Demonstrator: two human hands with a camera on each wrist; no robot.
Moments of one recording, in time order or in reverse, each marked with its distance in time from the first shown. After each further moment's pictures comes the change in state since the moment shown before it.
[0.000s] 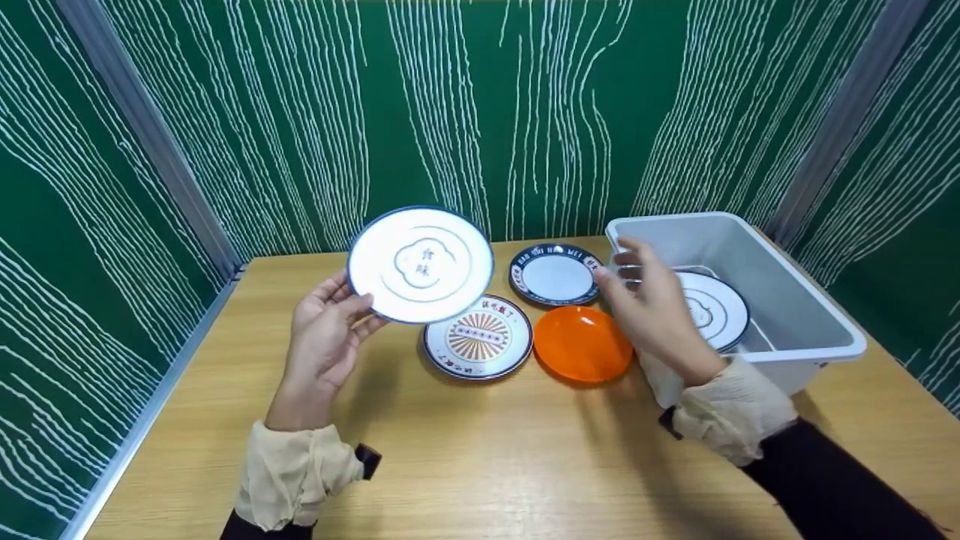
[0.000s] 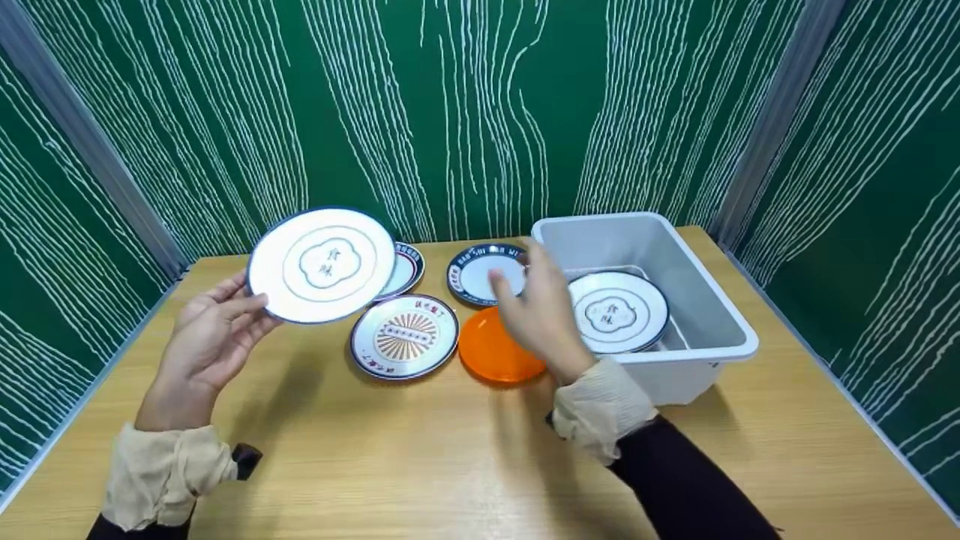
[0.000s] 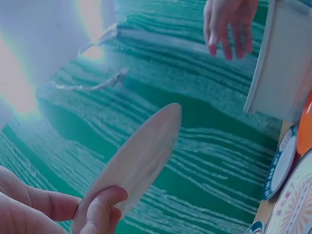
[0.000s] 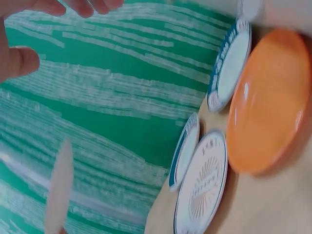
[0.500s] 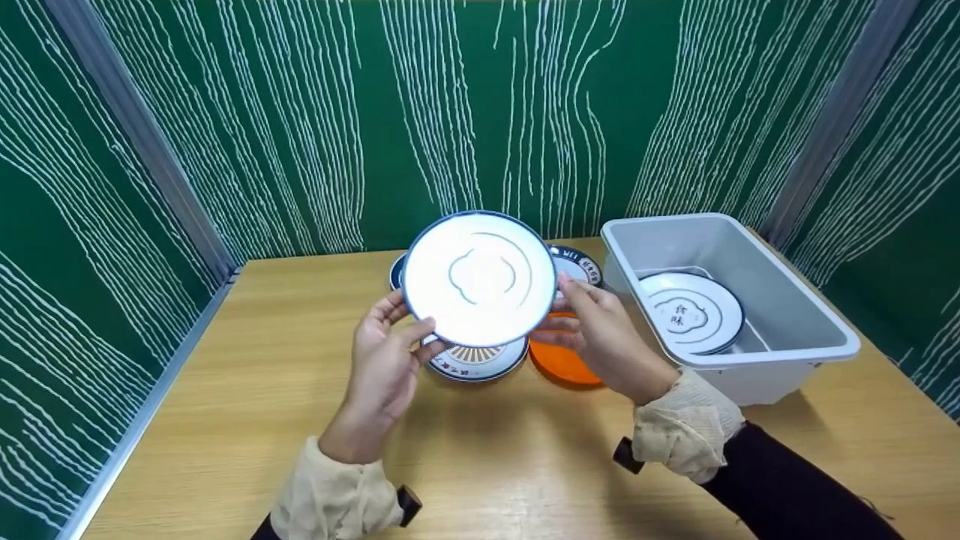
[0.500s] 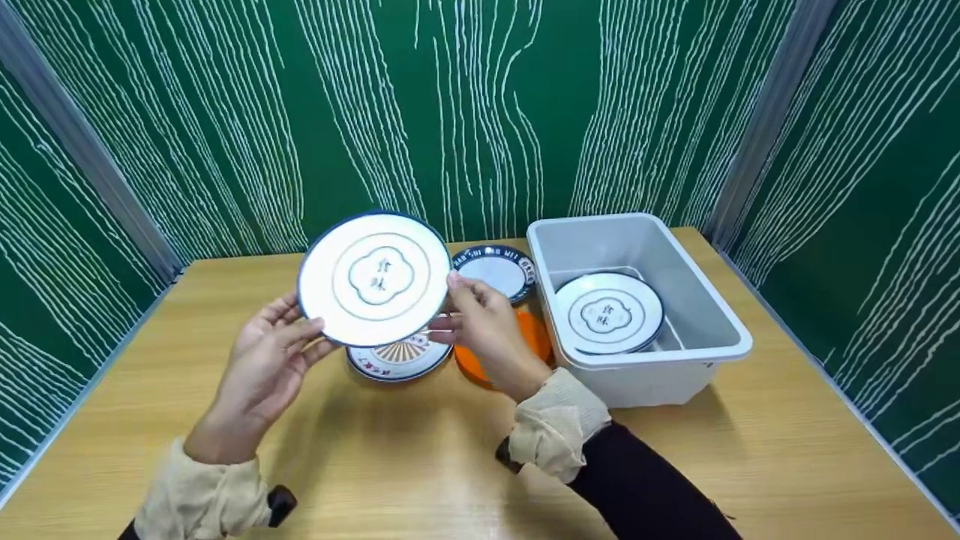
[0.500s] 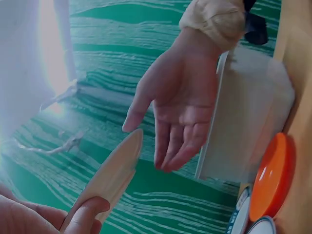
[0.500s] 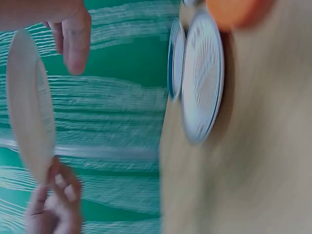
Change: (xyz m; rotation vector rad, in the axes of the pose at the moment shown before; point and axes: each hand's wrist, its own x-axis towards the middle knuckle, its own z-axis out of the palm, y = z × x) left_hand -0.035 -0.043 0.050 -0.081 -0.062 0.026; right_hand -0.013 -0.019 0.043 0.772 -0.247 0.310
